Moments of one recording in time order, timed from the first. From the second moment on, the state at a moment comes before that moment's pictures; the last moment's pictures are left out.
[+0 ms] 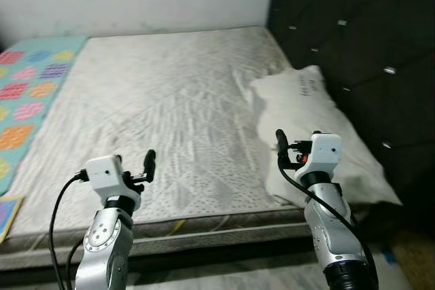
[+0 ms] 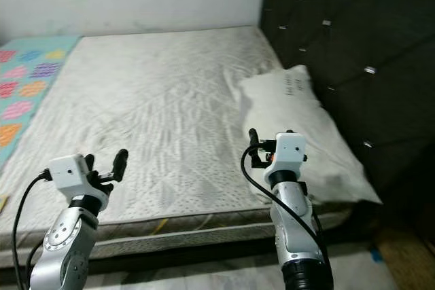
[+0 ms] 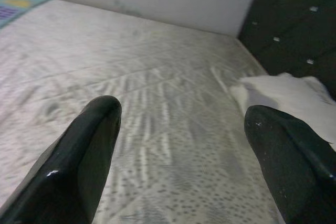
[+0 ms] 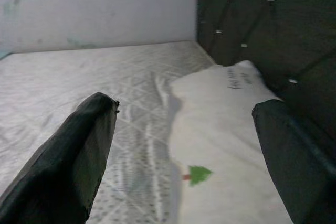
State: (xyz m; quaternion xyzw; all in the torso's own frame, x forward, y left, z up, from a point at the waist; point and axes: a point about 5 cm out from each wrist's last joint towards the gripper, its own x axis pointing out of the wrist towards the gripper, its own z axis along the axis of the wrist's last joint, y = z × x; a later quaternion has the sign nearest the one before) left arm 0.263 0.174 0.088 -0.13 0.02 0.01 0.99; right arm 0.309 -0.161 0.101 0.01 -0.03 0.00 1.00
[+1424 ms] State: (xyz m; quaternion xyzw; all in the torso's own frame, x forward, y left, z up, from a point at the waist) left arm 0.265 0.170 0.089 -0.14 0.02 0.00 0.99; right arm 0.309 -0.164 0.100 0.01 -0.03 0.00 1.00
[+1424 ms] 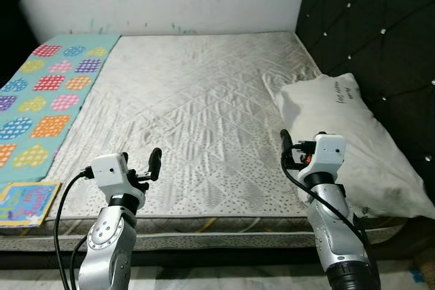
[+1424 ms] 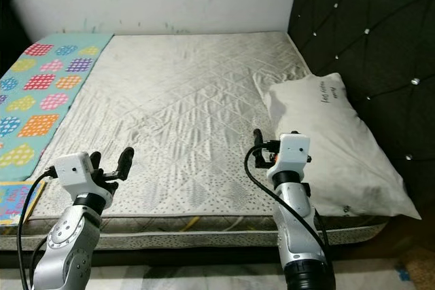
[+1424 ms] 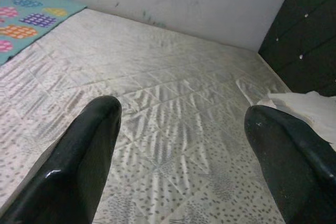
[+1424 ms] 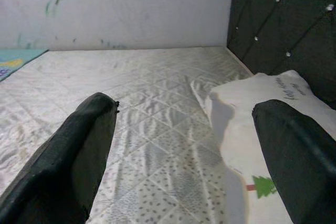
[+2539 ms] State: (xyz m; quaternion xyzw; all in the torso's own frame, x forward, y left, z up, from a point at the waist) left arm 0.269 0.160 0.090 -0.14 0.01 -0.02 0.99; right arm 0.306 -0.180 0.095 0.00 -0.02 -0.02 1.00
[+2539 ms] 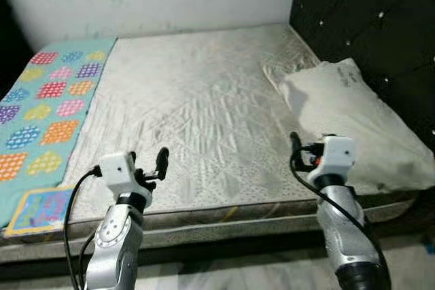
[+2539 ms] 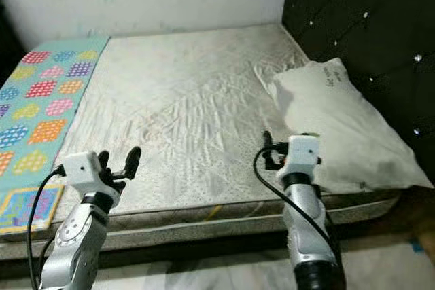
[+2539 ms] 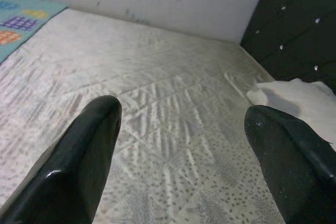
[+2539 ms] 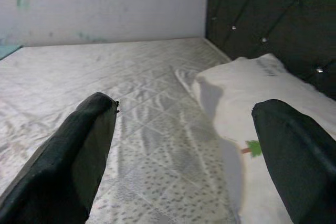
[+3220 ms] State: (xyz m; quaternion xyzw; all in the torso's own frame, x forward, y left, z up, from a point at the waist) left arm 0.266 0.163 0.090 -0.15 0.01 -0.04 0.99; right arm 0.309 -0.170 0.097 0.00 -0.02 -0.01 1.00
